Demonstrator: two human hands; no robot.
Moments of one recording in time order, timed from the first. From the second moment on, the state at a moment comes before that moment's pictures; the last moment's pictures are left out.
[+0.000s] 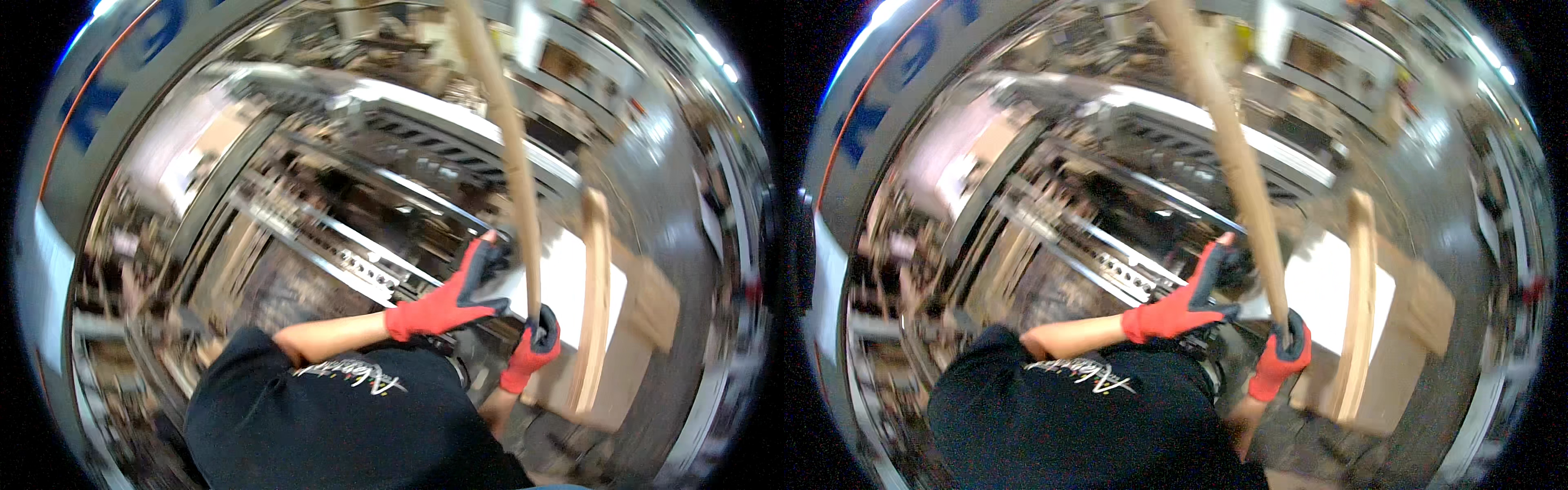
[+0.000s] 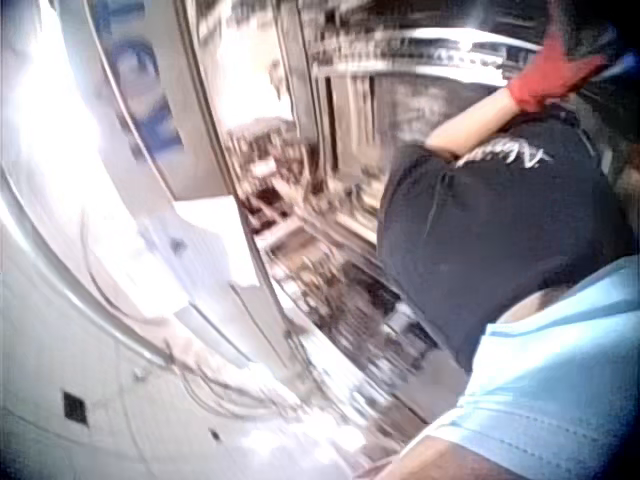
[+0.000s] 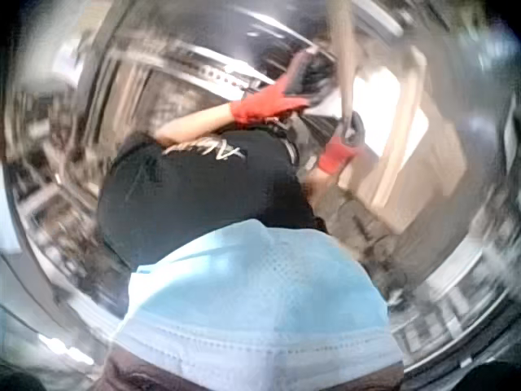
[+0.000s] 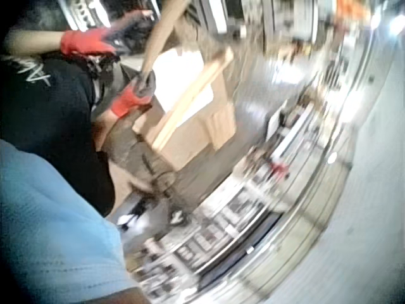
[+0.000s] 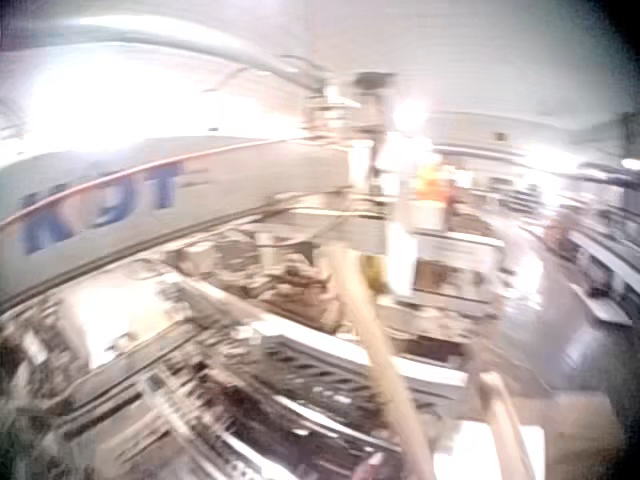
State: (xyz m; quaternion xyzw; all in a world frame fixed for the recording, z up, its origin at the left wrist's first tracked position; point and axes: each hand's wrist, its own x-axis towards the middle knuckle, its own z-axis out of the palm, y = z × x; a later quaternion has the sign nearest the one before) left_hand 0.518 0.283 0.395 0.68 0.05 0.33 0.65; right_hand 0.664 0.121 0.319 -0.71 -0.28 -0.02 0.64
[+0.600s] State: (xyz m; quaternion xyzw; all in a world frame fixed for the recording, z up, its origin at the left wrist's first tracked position) left_hand 0.435 0.697 0.167 0.11 0.27 0.65 0.70; right_hand 0.678 0.336 0.273 -0.78 -0.57 -0.01 0.25
